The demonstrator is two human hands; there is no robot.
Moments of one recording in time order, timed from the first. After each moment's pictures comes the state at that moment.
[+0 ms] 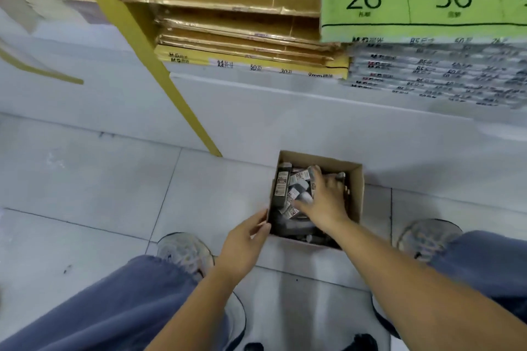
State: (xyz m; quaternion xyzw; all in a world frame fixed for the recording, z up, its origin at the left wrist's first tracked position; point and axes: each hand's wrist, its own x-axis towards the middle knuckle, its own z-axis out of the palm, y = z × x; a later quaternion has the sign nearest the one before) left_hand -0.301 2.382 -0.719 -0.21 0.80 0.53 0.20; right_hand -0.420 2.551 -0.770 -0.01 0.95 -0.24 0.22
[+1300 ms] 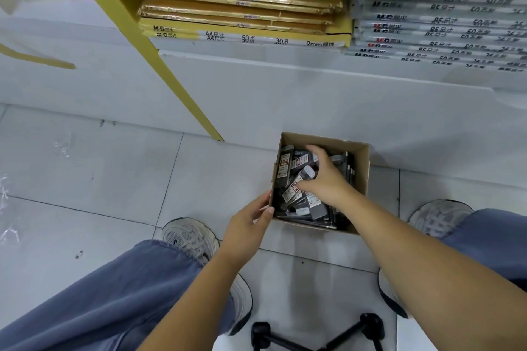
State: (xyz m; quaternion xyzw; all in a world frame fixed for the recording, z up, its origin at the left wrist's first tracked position) left_hand -0.296 2.382 -0.733 -0.21 0.79 0.55 0.18; right_hand -0.430 2.553 -0.757 0.02 0.82 -0.48 0.32
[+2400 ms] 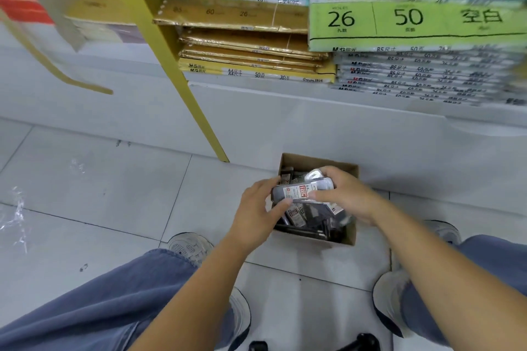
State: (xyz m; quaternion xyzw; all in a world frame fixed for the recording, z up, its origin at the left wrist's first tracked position) left_hand -0.332 2.389 -0.683 -0.14 0.86 0.48 0.11; right_hand -0.429 2.586 -0.669 -0.03 0.79 -0.48 0.38
